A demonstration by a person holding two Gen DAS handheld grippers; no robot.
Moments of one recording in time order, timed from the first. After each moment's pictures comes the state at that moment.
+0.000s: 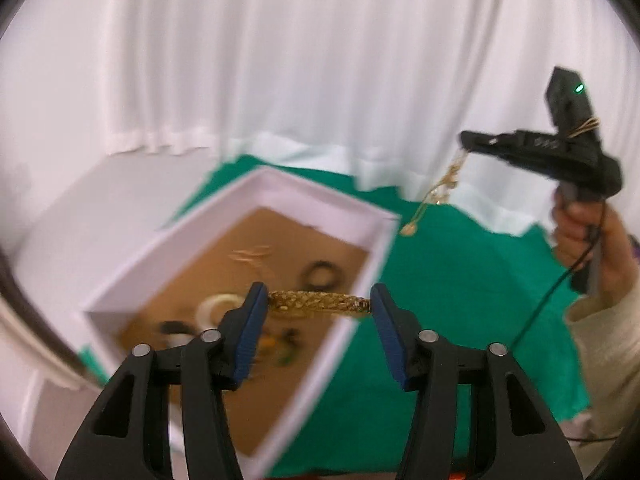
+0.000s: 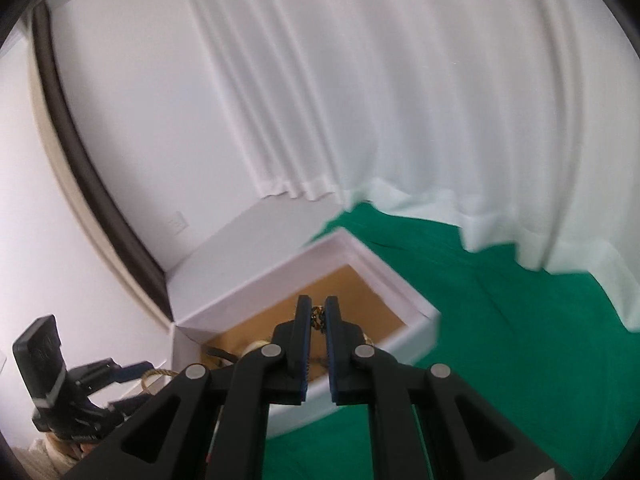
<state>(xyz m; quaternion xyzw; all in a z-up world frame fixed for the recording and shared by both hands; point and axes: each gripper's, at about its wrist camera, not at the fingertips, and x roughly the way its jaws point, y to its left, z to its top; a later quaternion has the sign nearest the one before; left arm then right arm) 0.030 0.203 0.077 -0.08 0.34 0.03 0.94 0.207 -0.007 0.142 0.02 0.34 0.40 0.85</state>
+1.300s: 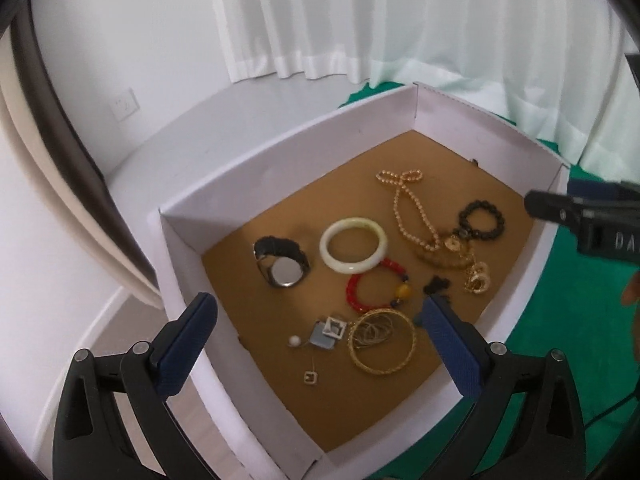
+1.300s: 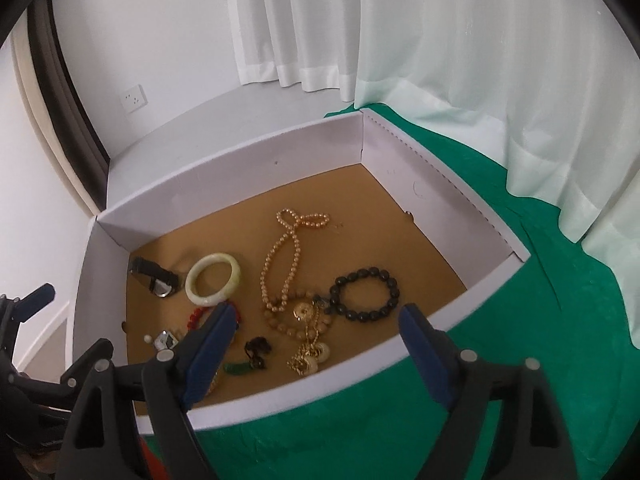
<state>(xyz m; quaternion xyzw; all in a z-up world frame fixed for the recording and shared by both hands) 0.049 0.234 -0.020 -0.07 0.43 0.27 0.86 0.193 0.119 -0.004 -0.16 0.43 0.33 0.82</state>
